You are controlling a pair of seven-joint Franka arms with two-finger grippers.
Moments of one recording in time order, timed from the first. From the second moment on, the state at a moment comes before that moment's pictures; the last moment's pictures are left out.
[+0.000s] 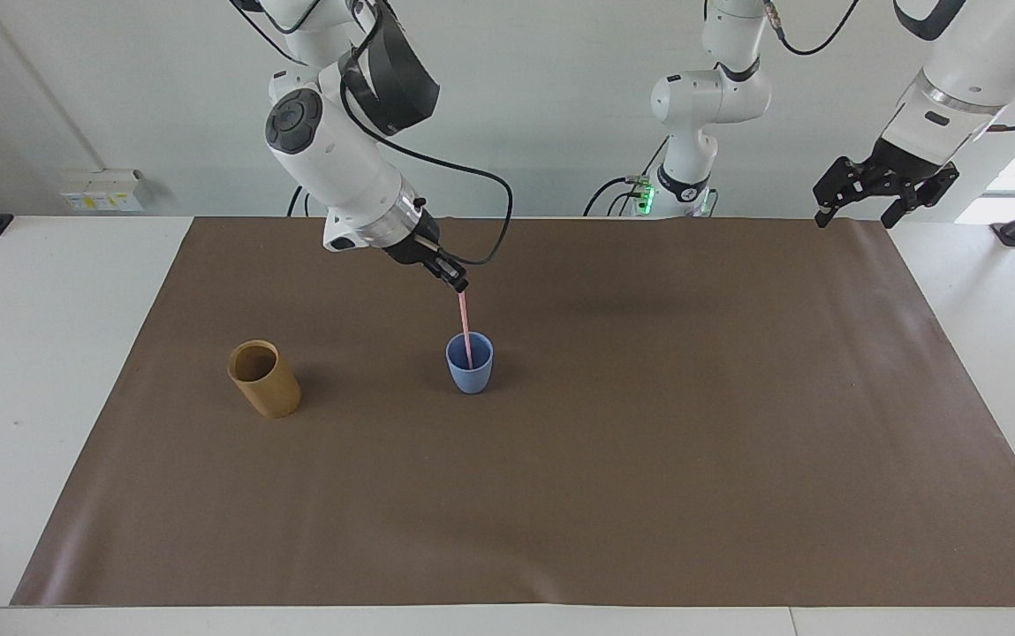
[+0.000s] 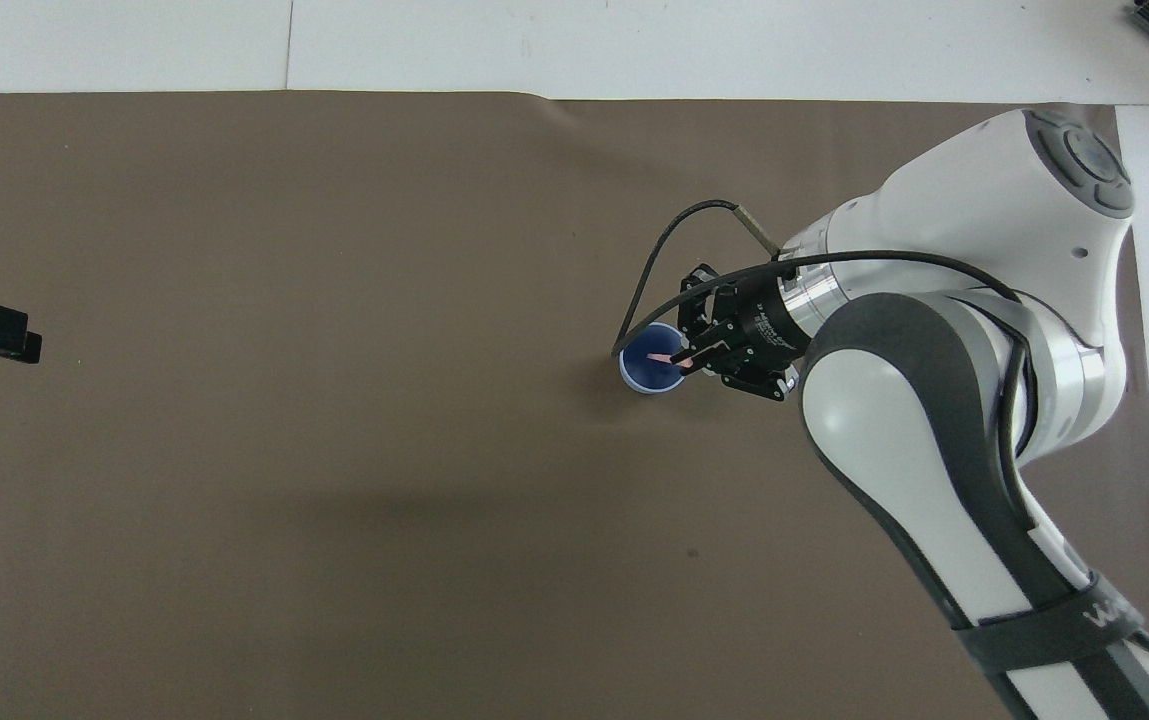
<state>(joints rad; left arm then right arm) 0.02 -0.02 -0.04 -1.51 -0.01 1.46 0.04 0.17 0.18 0.15 -1.66 0.42 1.81 1.05</state>
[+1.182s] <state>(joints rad) 0.02 -0.02 -0.05 -1.53 -0.02 1.46 0.04 0.15 0.12 0.14 -1.68 0.18 1.88 0.82</state>
